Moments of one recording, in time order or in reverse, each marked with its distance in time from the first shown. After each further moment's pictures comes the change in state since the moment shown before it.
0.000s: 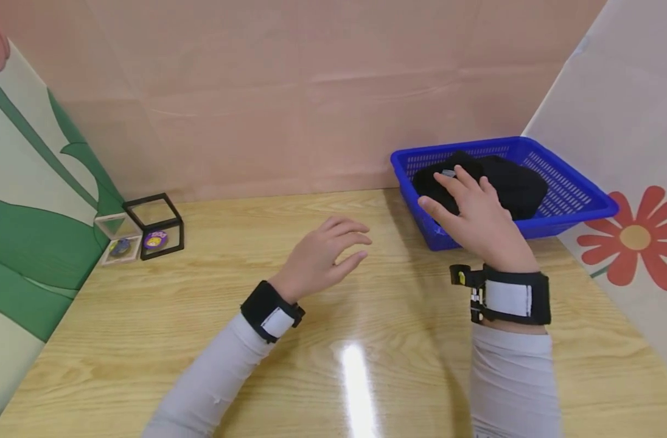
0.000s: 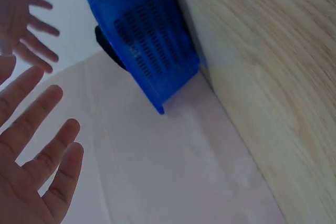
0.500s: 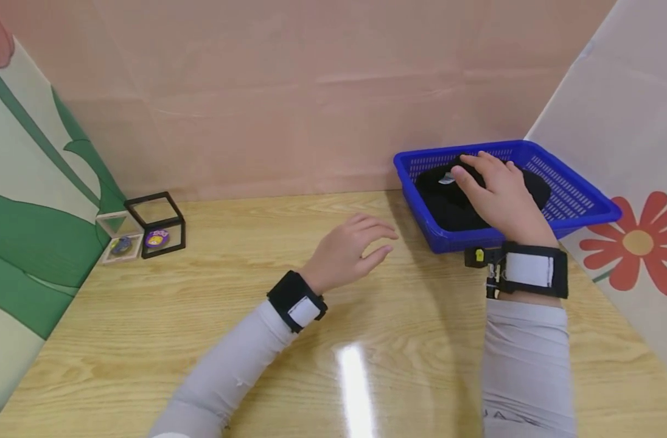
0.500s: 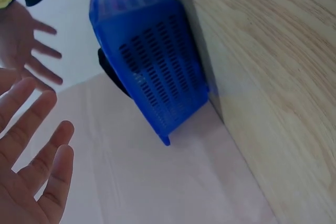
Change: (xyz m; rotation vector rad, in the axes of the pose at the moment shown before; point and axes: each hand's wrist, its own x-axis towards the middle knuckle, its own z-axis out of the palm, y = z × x) left_hand 0.031 0.010 0.016 0.016 0.001 0.068; right_hand 0.027 0.032 -0.024 0.086 0.098 -0.030
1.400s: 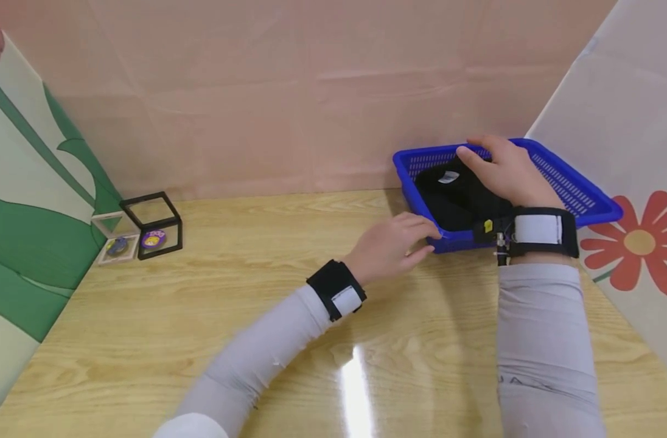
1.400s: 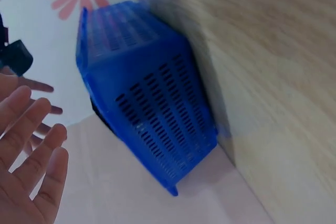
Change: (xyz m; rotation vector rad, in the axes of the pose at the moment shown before) left_hand 0.050 0.028 0.028 0.068 -0.155 0.021; right_hand 0.040 0.021 -0.023 -0.044 -0.053 0.074
